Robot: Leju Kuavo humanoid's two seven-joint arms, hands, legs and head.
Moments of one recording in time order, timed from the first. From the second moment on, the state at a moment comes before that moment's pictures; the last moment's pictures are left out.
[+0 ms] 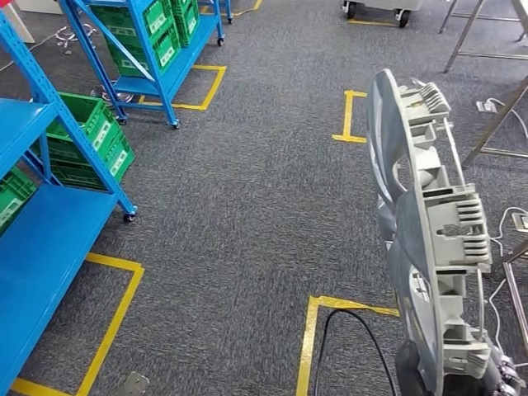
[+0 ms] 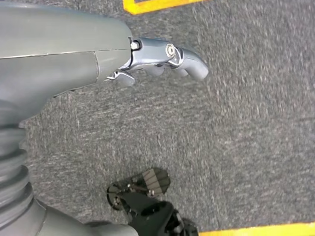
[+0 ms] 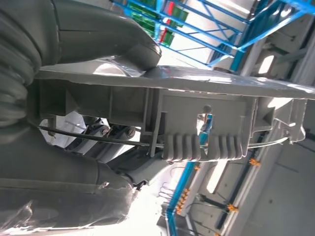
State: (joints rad) left arm -0.01 -0.15 1.04 -0.25 -1.18 0.03 -0.53; right arm 0.44 -0.06 0.37 -2.06 0.45 -0.70 -0.67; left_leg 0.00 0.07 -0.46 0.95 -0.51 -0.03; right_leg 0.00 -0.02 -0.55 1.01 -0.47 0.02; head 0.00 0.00
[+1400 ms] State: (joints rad) left arm 0.00 -0.14 1.03 -0.24 -1.19 0.00 -0.55; right arm 0.45 -0.05 0.35 -2.07 0.47 -0.70 -0.68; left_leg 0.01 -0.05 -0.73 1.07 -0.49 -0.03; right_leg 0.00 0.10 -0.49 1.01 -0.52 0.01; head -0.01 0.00
